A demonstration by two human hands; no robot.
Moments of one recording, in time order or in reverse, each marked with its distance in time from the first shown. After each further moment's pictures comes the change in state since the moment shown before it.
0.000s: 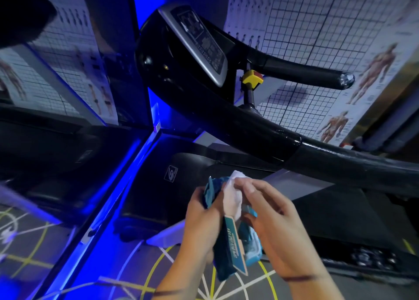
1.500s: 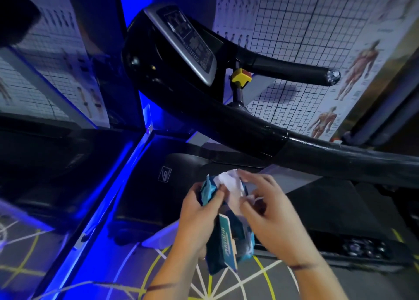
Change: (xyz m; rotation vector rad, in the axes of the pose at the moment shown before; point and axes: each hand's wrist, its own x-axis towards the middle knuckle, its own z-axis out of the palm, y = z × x) left_hand 0.010 -0.013 -0.001 0.169 -0.032 0.104; right_hand -0.002 -0.005 -0.029 -0.812 0.016 -0.277
